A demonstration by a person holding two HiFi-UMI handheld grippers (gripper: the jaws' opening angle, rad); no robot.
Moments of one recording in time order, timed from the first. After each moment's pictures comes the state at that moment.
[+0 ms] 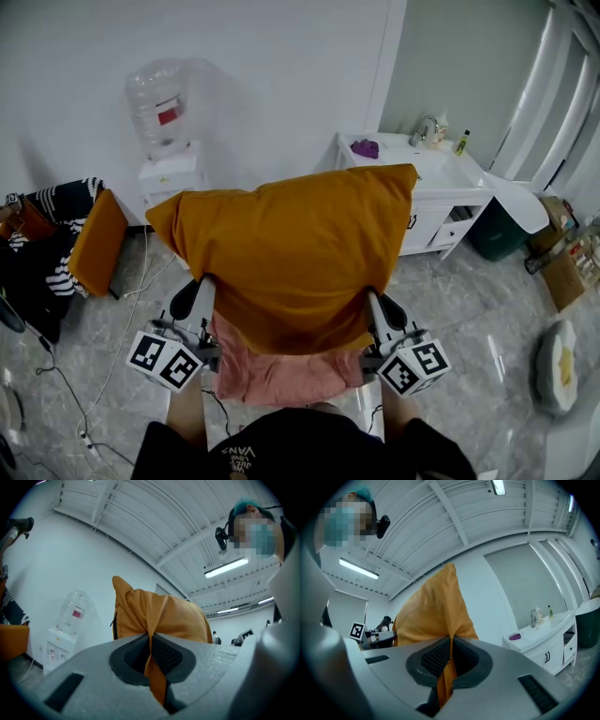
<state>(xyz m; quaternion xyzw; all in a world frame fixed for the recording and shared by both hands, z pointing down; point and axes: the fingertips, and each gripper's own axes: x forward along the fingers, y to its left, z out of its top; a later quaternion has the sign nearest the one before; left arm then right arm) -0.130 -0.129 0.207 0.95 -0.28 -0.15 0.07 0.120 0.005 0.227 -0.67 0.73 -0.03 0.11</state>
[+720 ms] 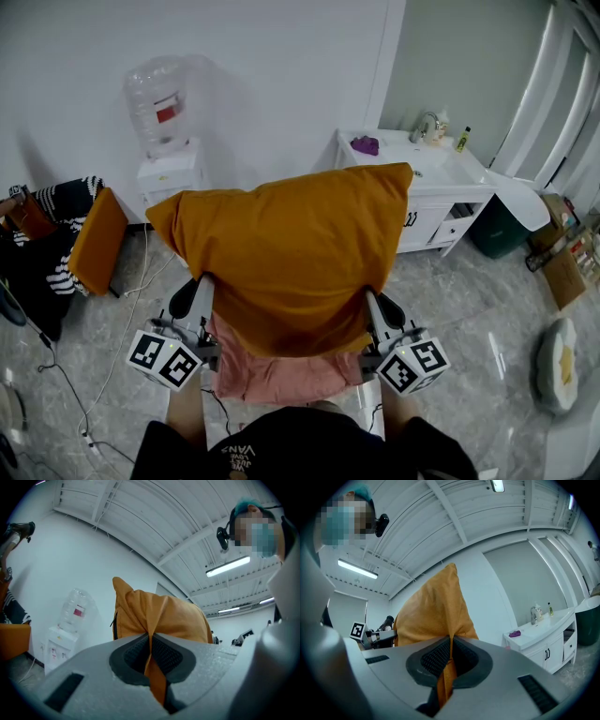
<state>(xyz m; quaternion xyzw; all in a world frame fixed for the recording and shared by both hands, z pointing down) -0.127 -0.131 0.212 0.94 -0.29 -0.14 0.08 0.123 0.003 0.236 -0.67 0.73 -0.04 0.10</state>
